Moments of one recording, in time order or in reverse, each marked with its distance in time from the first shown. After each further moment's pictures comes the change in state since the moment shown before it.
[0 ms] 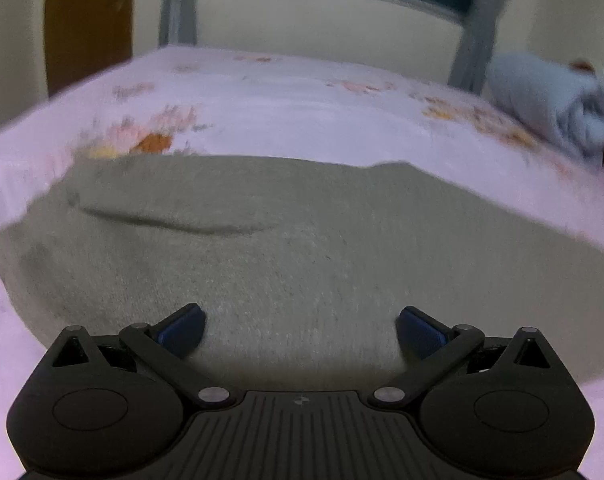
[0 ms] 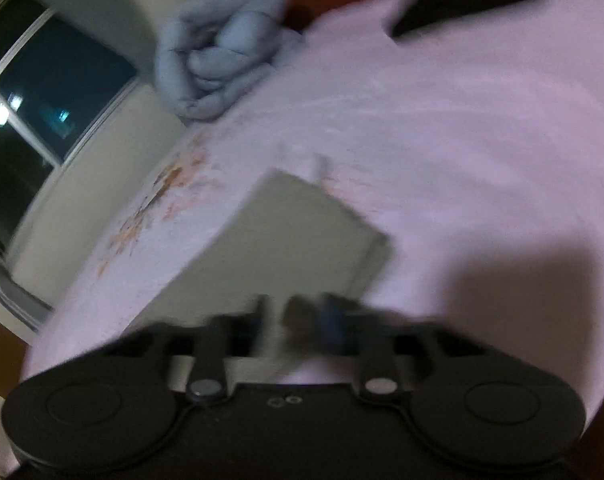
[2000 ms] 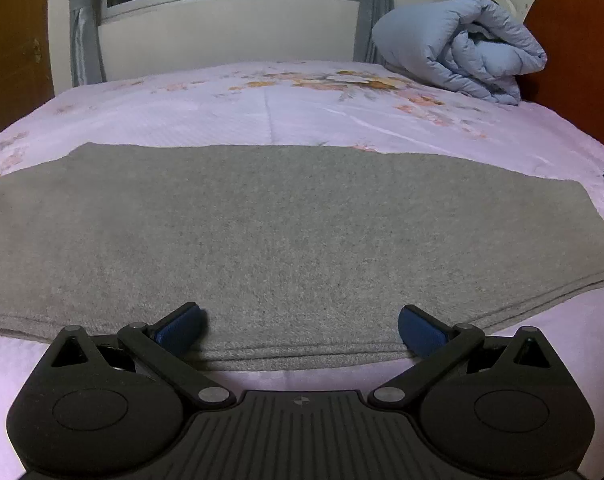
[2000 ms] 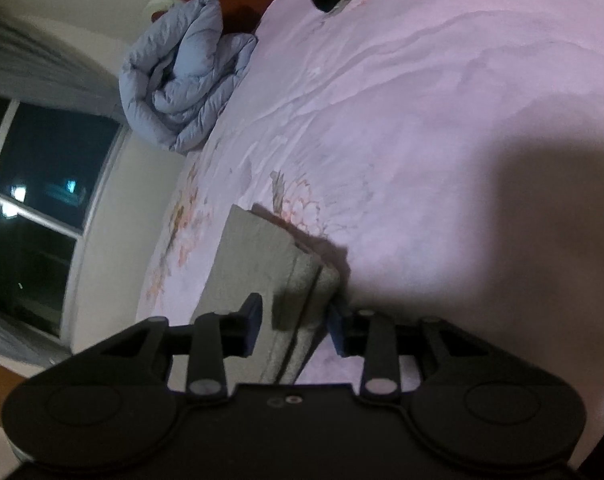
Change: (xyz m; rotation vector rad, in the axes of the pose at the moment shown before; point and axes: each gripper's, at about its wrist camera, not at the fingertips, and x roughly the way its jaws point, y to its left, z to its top) left arm -0.028 -0.325 -0.071 0.147 -0.040 -0.073; right arm 0.009 -0.039 0.012 0.285 0.056 0.109
